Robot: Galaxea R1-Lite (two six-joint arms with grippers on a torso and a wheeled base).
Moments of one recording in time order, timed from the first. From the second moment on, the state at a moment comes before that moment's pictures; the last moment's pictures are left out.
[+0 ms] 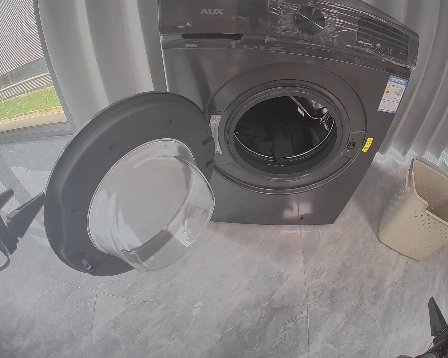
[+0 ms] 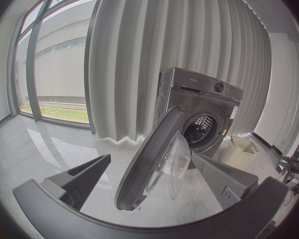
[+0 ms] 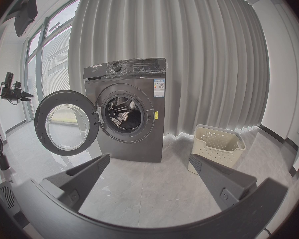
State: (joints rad) left arm 0.01 0.86 -0.47 -0.33 -0.17 -0.07; right arm 0.02 0.02 -0.02 0.00 -0.01 0.00
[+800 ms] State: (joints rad) left arm 0.01 0.92 -0.48 -0.34 -0.17 -0.07; right arm 0.02 0.02 -0.02 0.00 -0.01 0.00
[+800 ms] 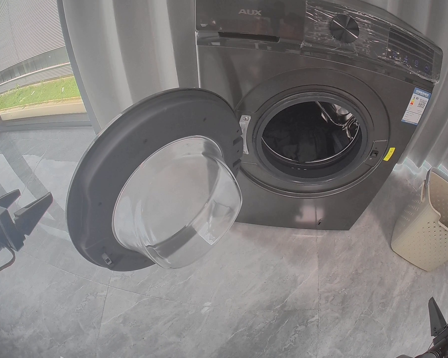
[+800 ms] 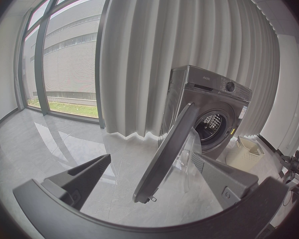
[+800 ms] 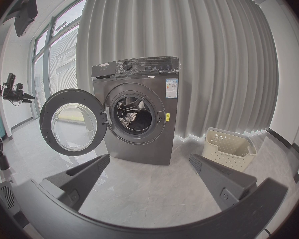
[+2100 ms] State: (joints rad) left arm -0.38 1.20 -0.55 -0.51 -0.26 -0.19; right arm 0.02 0.02 -0.02 0.00 -0.01 0.00
